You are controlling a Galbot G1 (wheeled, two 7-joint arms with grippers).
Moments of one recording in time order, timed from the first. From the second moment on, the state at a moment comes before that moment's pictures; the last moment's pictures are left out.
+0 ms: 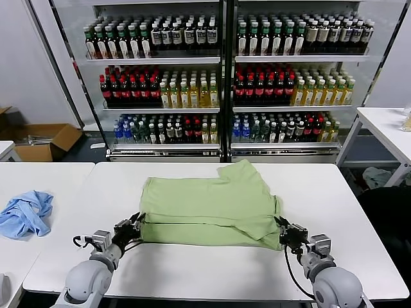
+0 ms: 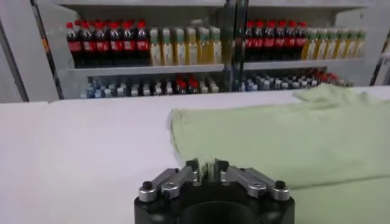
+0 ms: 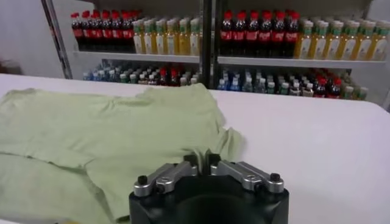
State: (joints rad) left arm 1.21 -1.13 -0.45 -1.74 -0.40 0.38 0.05; right arm -1.29 1.02 0.40 1.95 0.51 -0.45 0.10
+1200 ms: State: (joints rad) left arm 1.37 -1.14 -0.49 -1.89 -0.37 0.54 -0.04; right arm -1.44 1.06 0.43 1.98 0.50 -0.44 0.14
